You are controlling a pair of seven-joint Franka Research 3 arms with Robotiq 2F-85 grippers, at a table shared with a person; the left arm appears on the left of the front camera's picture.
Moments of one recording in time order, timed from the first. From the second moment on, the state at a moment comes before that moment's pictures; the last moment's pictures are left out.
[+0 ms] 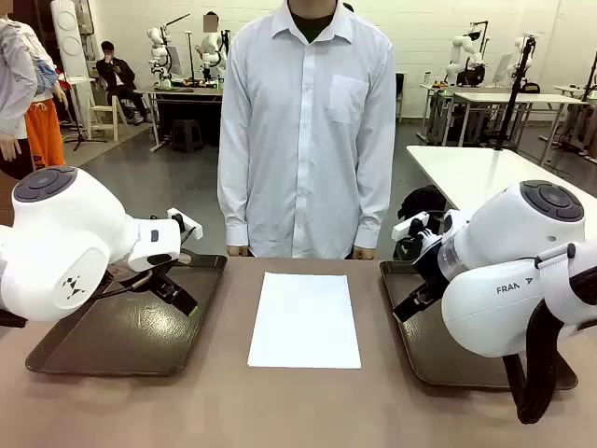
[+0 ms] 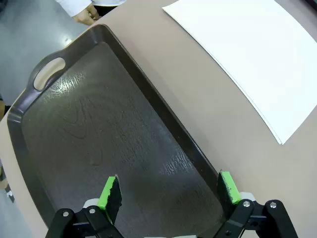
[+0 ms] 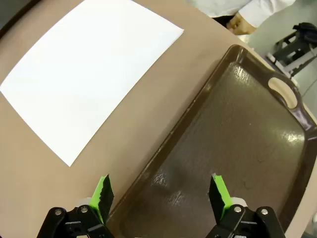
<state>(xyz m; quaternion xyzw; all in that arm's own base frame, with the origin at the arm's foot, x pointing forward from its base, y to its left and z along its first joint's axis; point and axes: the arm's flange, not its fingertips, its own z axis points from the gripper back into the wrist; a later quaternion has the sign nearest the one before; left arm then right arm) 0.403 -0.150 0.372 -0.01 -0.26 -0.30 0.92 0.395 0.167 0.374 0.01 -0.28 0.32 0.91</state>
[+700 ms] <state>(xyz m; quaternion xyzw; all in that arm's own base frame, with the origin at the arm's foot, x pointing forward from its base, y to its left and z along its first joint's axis) 0.403 -0.150 0.372 -0.01 -0.26 -0.30 0.92 0.395 0.167 0.374 0.01 -0.28 0.32 0.91</state>
